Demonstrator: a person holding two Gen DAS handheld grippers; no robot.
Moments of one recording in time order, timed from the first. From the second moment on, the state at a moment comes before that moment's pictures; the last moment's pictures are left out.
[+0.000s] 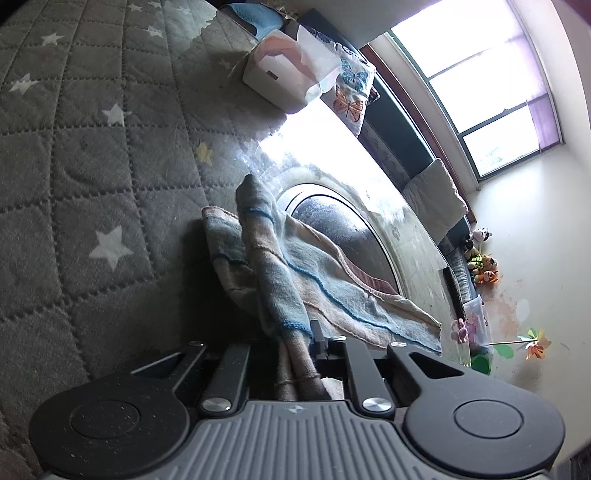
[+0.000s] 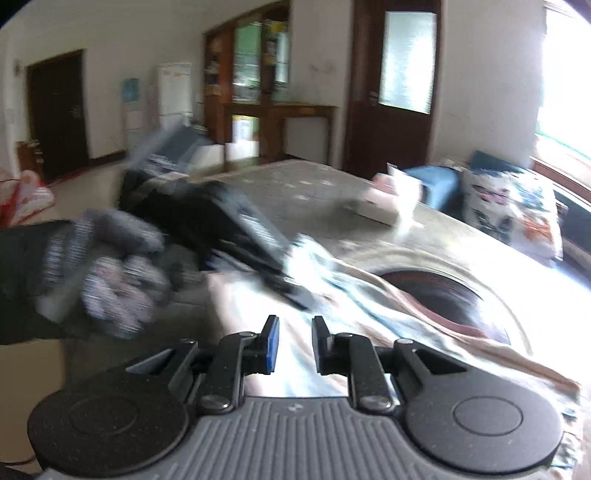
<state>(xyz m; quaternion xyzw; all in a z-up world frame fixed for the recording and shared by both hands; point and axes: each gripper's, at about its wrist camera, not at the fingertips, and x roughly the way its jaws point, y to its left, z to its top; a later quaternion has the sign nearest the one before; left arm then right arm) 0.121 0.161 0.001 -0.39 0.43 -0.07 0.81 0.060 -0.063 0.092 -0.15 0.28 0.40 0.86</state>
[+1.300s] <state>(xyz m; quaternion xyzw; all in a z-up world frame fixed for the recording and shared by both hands) 0.132 0.138 0.043 -0.36 0.42 -0.08 0.83 0.209 -0.085 0.023 -0.09 0.35 0.20 0.91</state>
